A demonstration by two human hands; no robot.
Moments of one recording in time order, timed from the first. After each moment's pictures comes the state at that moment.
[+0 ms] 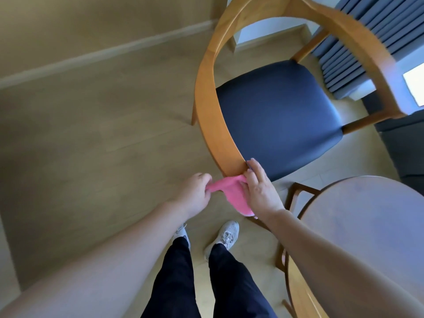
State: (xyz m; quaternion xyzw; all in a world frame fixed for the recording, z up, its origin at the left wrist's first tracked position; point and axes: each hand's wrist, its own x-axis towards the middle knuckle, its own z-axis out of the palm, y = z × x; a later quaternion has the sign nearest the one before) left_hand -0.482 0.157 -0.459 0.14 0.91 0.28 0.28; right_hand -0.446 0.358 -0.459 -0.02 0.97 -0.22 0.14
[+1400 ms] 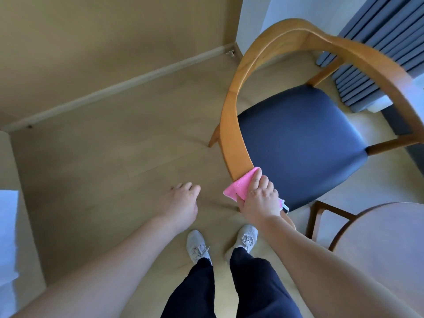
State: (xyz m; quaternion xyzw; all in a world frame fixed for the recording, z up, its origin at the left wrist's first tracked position) left_hand -0.561 0.072 -0.424 0.19 0.94 0.05 0.27; right_hand -0.524 0.285 -0.471 0.10 0.97 0.00 0.21
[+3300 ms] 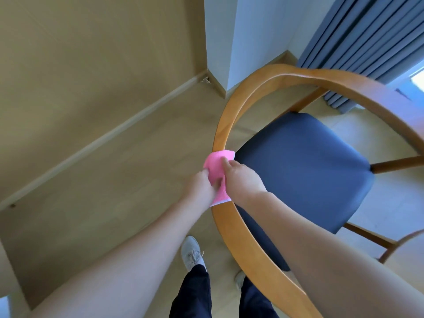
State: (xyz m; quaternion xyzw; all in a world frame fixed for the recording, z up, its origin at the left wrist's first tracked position) left_hand -0.801 0.181 -0.459 0.01 0.90 0.29 0.33; right_hand -0.773 0.298 -0.434 0.07 0.95 -0.15 0.25
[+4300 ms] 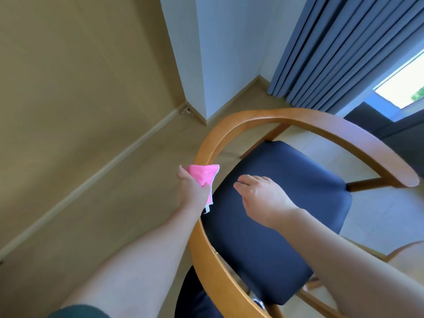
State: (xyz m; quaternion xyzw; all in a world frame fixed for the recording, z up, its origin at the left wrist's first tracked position) left_hand -0.885 0.274 -0.450 -0.07 0.93 0.26 0.25; right_hand -0.789 0.428 -0.373 -0.03 0.98 -0.13 0.16
